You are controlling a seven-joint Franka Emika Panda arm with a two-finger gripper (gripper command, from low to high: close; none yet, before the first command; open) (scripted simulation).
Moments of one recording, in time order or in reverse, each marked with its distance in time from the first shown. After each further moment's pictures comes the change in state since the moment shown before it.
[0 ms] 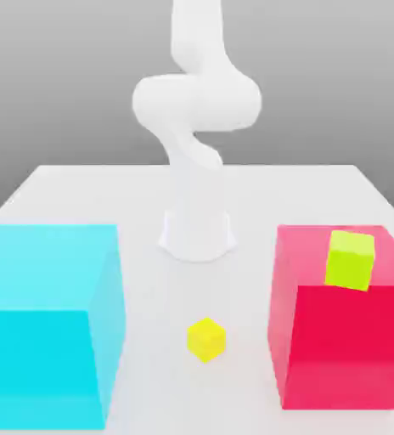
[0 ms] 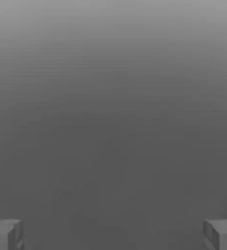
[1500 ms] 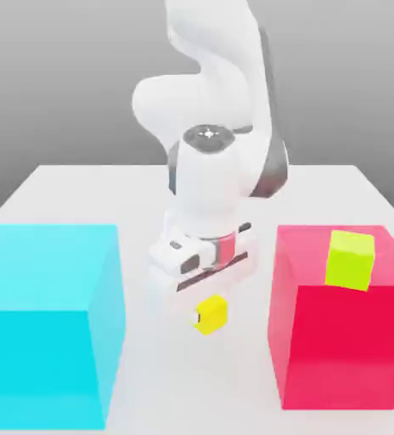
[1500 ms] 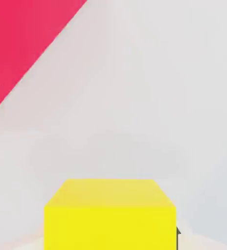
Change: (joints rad) arm 0.088 0.683 -0.043 -0.482 0.094 0.514 -0.643
